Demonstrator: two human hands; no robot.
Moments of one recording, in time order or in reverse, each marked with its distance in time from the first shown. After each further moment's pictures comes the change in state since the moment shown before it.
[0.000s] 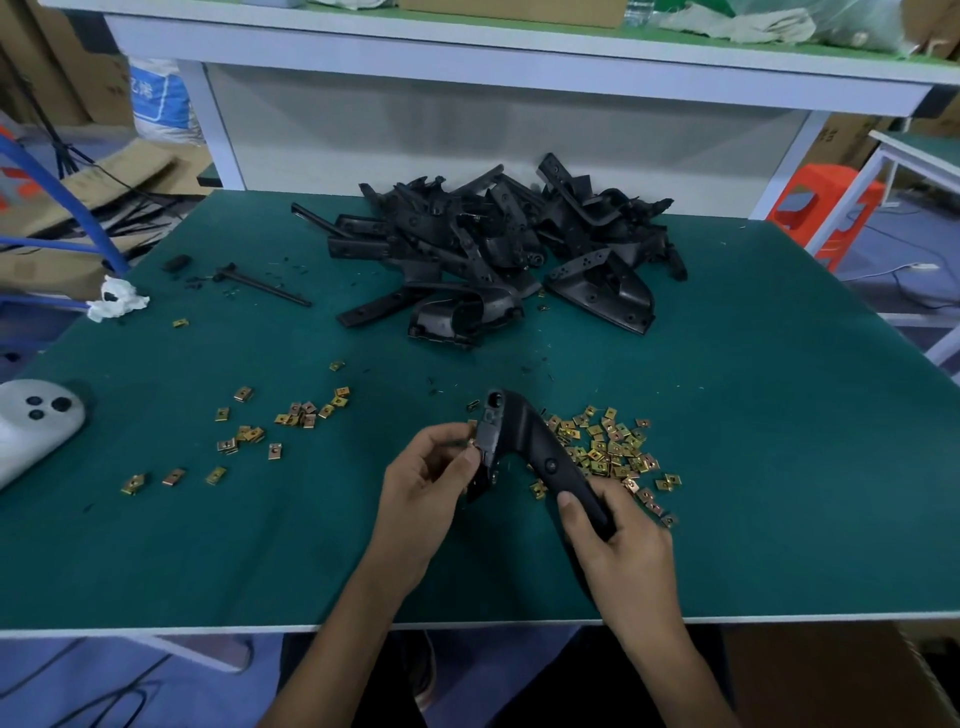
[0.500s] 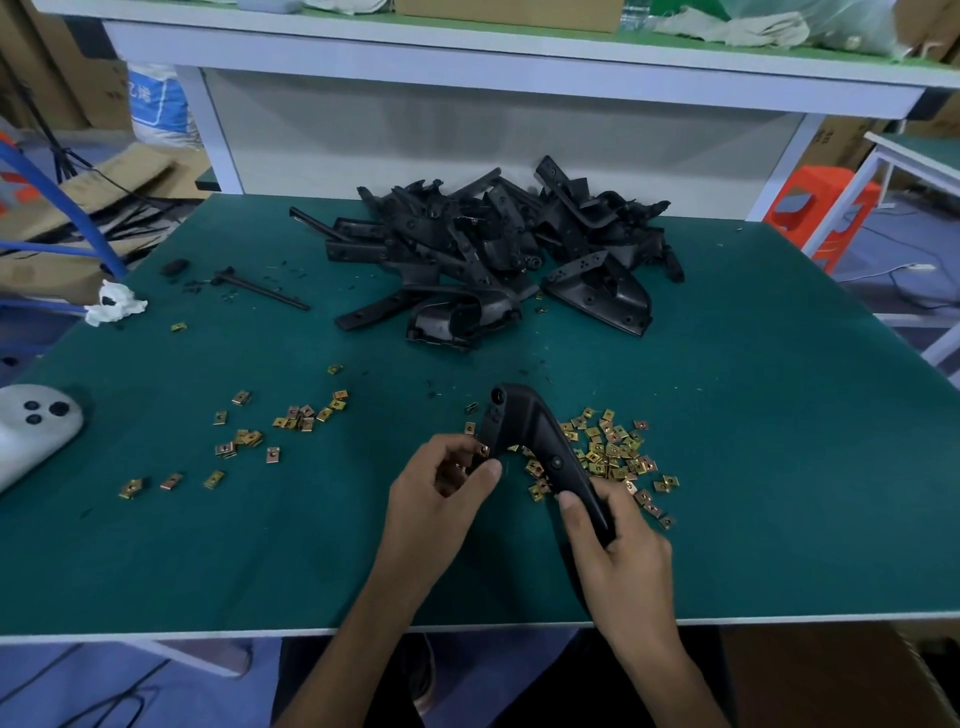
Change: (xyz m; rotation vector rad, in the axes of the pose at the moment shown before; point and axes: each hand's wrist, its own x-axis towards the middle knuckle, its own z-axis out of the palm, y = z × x) left_hand -0.001 -0.010 0.000 0.417 0.023 0.069; right_hand -0.006 -0.005 0.001 0.022 0.070 -0.041
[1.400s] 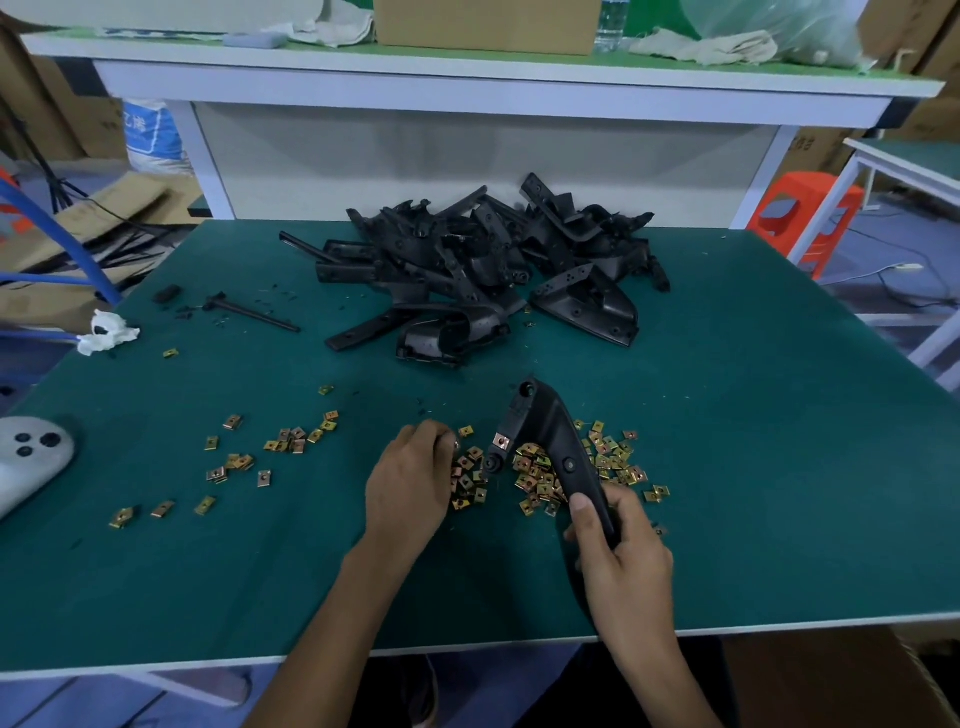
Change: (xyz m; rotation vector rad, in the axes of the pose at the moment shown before) left_hand 0.043 0.005 -0.005 0.612 0.059 0.189; right_hand 0.006 0.003 -0.001 0.117 0.059 0.104
